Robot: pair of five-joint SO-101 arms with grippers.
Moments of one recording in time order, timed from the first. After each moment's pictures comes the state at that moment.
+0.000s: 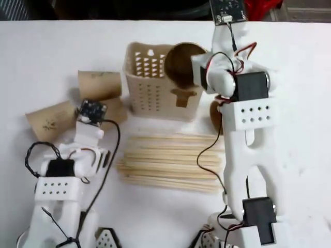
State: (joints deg) left arm -8.0 -54.4 71.1 55.6 -16.8; right arm -11.9 -9.8 -16.7 76.9 4.5
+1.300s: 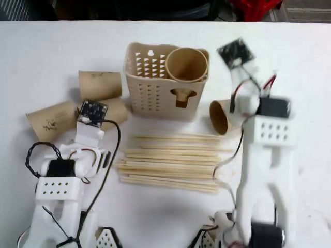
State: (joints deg) left arm -8.0 -54.4 71.5 55.6 -16.8; right arm 1.8 -27.0 23.5 69.5 35.0
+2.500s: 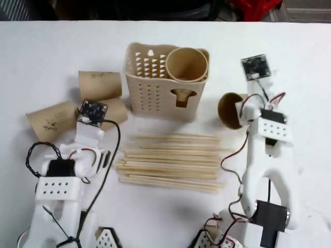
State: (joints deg) left arm -8.0 -54.4 71.5 55.3 -16.8; right arm 12.5 -10.4 32.7 40.5 26.8
